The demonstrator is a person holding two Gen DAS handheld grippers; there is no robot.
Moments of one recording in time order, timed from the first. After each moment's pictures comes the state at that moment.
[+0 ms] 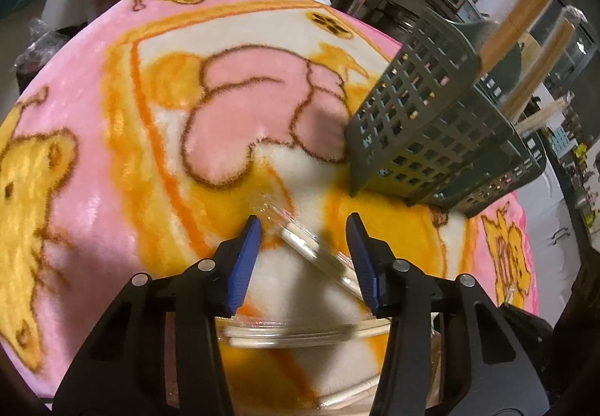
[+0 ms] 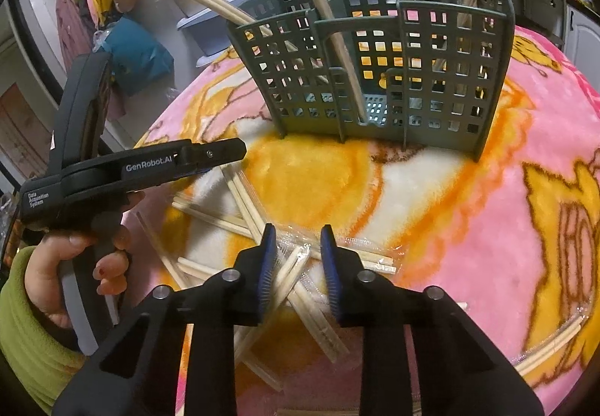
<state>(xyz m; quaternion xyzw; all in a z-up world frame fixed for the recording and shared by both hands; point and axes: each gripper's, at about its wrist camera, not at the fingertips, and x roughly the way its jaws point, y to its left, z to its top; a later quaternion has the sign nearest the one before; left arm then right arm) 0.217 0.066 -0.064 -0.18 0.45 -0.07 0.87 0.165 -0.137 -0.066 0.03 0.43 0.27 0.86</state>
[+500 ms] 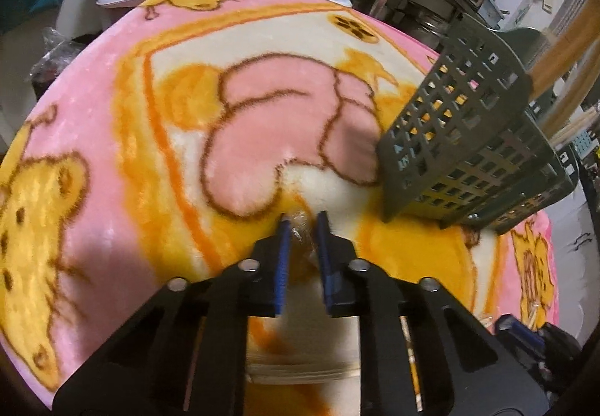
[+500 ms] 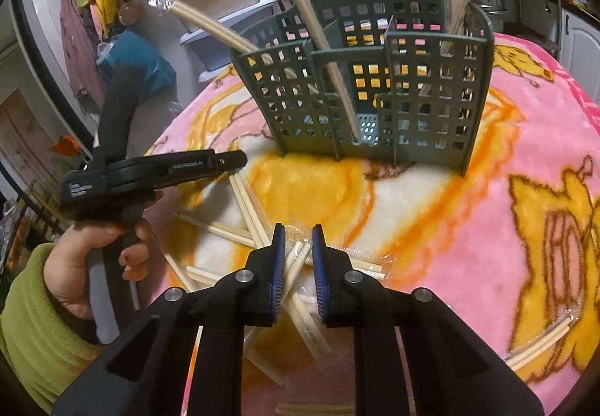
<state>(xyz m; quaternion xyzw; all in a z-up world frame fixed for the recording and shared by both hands) 0.235 0.070 -0.066 -0.15 0.45 -0.02 0.88 0.161 -0.147 -0.052 0.04 0.41 0.27 0.87</state>
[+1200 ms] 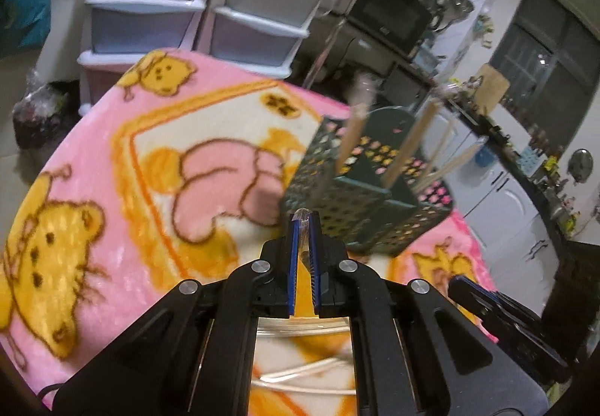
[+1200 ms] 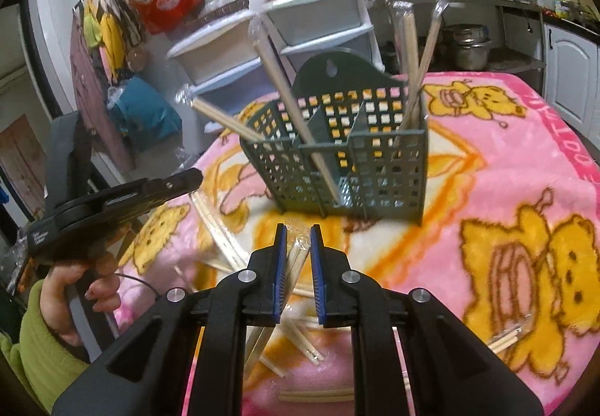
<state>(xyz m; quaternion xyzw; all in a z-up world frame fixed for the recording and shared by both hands) 0.166 0.054 0.026 -0.18 0.32 -0.11 0.92 0.142 -0.190 0.003 0.08 0.33 0.26 0.90</state>
